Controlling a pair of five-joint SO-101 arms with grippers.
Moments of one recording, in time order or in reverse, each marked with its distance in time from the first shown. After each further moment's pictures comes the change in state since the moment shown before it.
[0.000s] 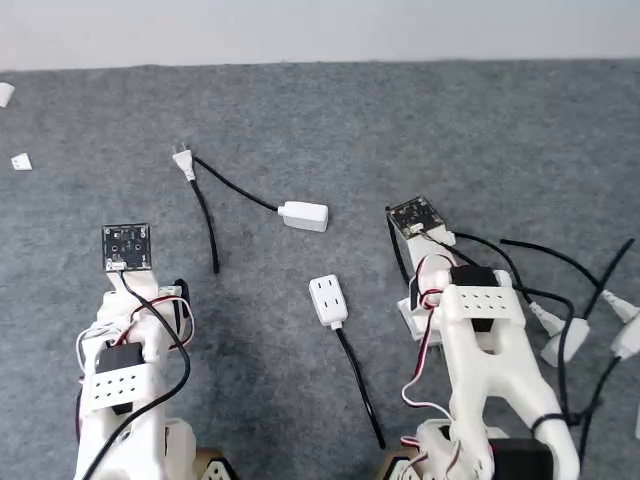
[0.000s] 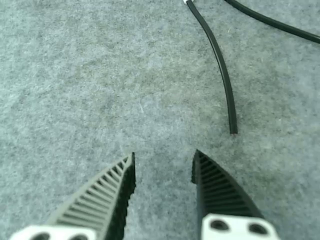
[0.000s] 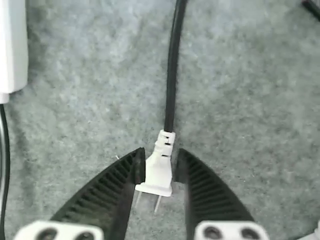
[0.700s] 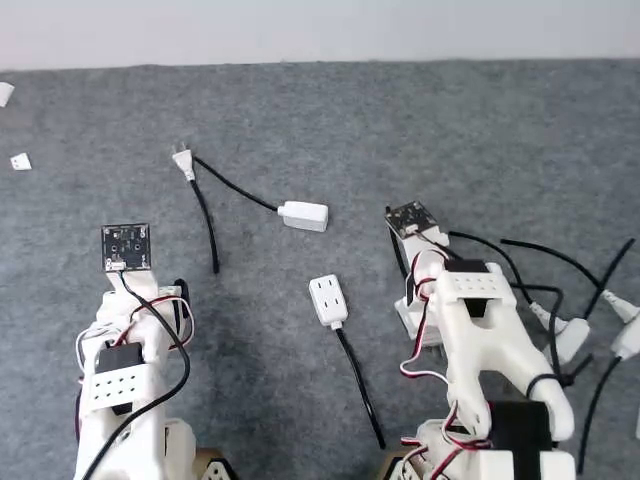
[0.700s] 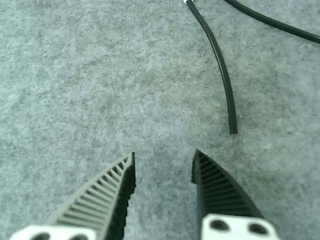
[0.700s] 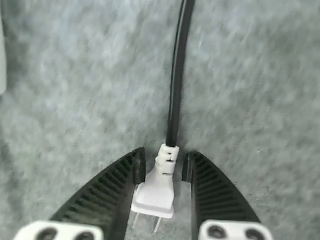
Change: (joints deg) left arm 0.0 -0.1 0.0 0.0 0.0; right arm 0.2 11.3 -3.2 -4.6 0.0
